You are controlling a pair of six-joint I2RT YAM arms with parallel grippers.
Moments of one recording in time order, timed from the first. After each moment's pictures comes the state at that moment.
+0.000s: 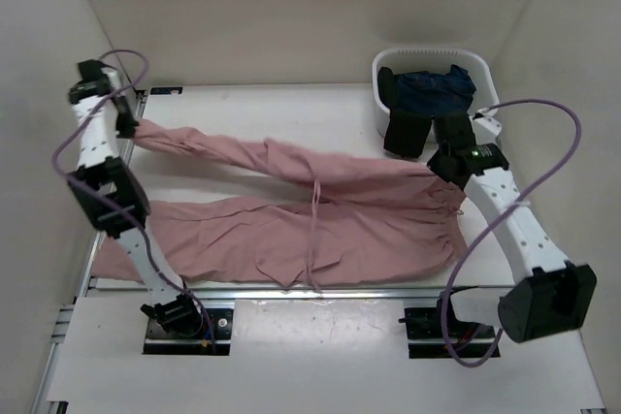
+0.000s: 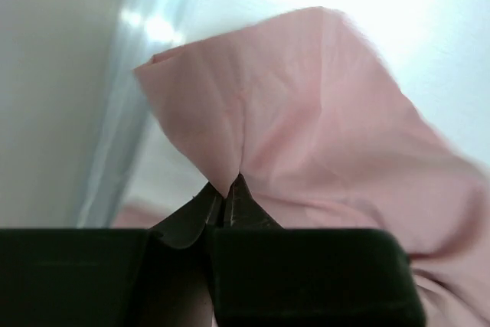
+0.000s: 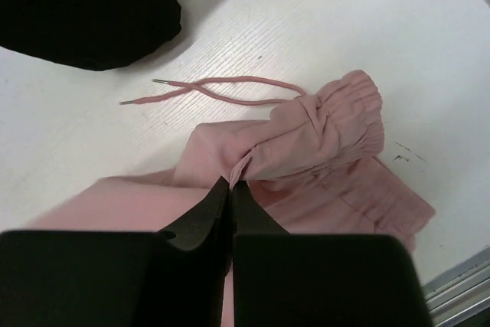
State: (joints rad) left arm 0.33 2.17 2.07 -0.96 -0.02 0.00; right arm 0.27 1.30 1.20 -0.86 0.48 0.80
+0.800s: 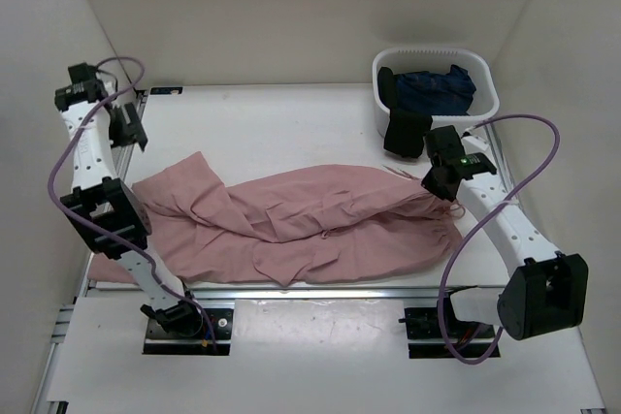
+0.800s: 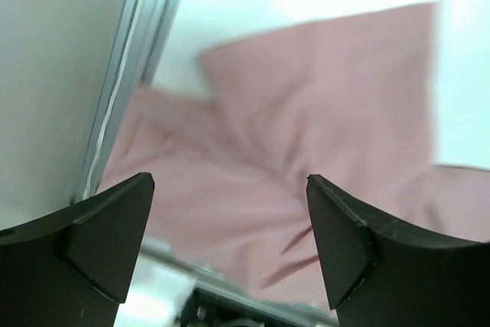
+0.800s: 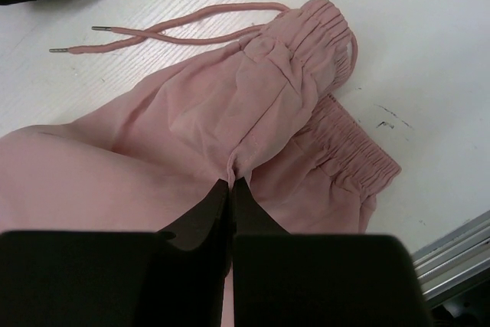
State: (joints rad) left arm 0.40 1.85 1.87 -1.19 -0.09 0.00; right arm 0.27 1.27 1.05 -0.86 0.45 0.80
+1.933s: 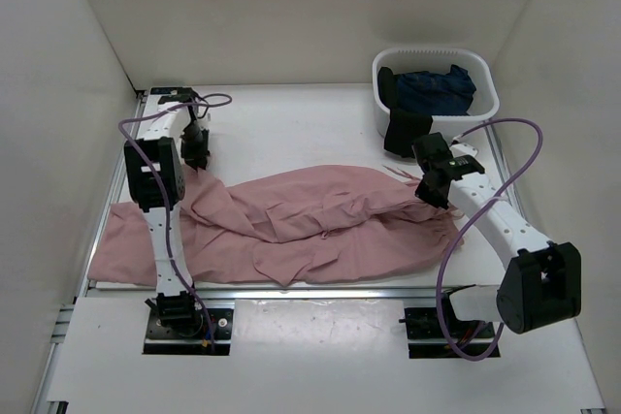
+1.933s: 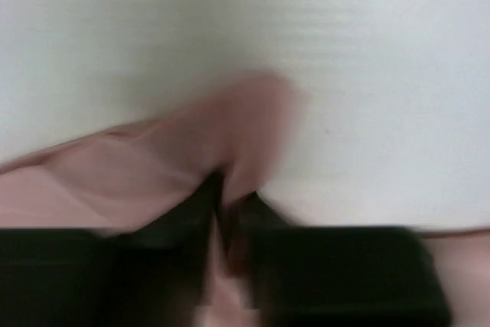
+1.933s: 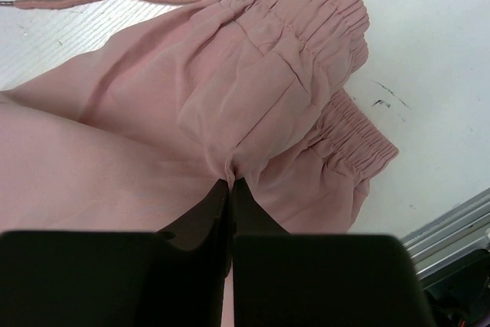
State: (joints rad) left arm 0.06 2.33 1.94 -1.06 -0.02 -0.01; right arm 0.32 1.31 1.01 -0.89 0.46 0.81
